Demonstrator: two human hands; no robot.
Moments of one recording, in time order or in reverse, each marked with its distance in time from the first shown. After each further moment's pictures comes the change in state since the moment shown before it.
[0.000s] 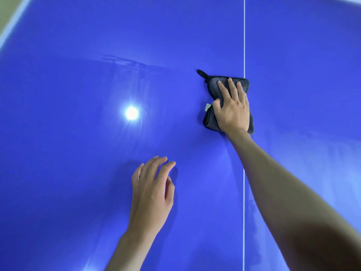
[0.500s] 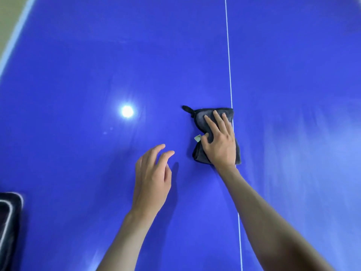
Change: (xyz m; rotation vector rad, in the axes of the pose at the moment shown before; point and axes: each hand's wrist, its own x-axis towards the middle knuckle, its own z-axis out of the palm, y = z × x) left_hand -0.109 -0.006 -0.039 -0.020 -0.018 0.078; right_hand -0.252 -0.009 -0.015 0.187 0.114 -0.015
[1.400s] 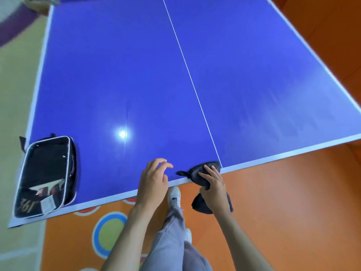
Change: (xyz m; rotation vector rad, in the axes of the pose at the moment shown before) left_hand -0.314 0.032 -0.096 0.028 -0.278 0.165; right_hand -0.487 -0.056 -0.114 0.294 -0.172 0.439
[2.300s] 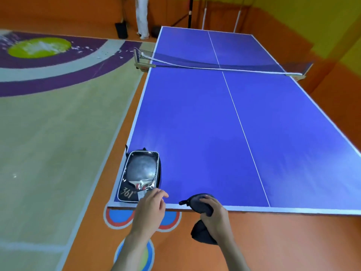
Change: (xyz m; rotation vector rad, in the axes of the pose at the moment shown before) left_hand -0.151 -0.152 -0.217 -0.010 0.140 -0.159; right_hand -0.120 -0.260 0.055 0.142 -0.132 -0.191
